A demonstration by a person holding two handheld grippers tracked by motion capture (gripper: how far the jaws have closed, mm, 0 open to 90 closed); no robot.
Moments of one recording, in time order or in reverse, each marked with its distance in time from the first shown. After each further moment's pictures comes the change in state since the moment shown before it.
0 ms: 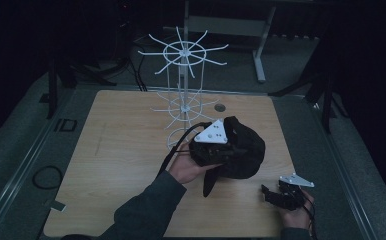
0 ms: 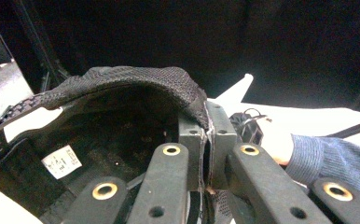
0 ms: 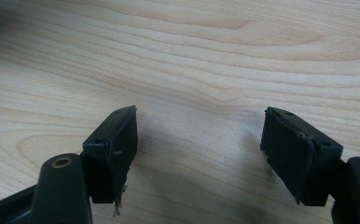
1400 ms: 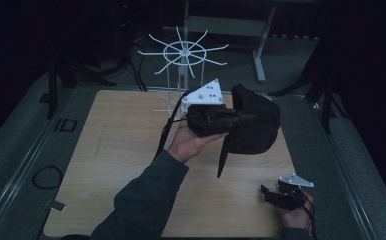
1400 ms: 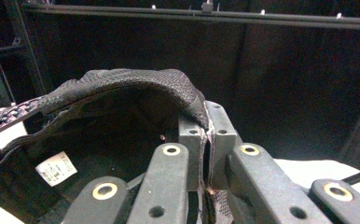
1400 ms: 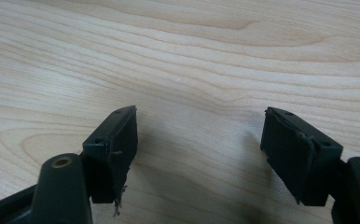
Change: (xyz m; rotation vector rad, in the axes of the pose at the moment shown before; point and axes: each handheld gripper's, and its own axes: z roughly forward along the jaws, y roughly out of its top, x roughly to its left) left arm 0.022 0.069 -0.036 -0.198 -0.023 -0.037; right arm 0.001 0.000 0.000 0.000 0.005 -0.005
